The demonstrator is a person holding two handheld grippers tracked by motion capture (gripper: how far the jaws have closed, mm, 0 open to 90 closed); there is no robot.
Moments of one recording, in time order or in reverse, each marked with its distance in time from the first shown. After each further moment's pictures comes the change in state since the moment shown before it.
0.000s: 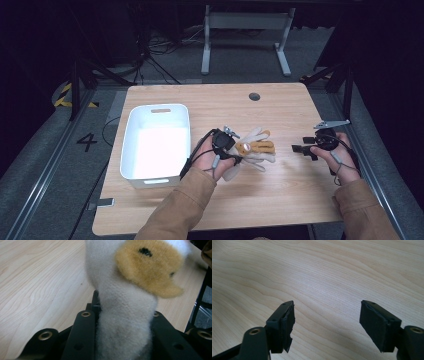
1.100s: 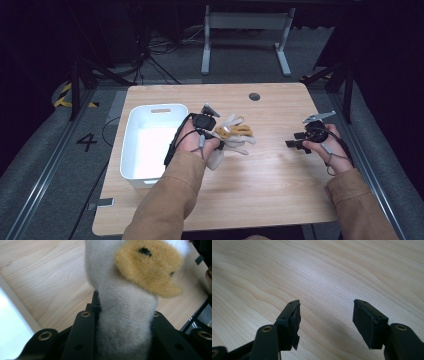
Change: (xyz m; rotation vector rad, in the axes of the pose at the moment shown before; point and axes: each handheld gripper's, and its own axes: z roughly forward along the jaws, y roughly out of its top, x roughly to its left) left arm 0.027 0.017 -0.056 0.065 0.101 -0.276; right arm -0.002 0.025 0.023 0.079 0.023 -0.084
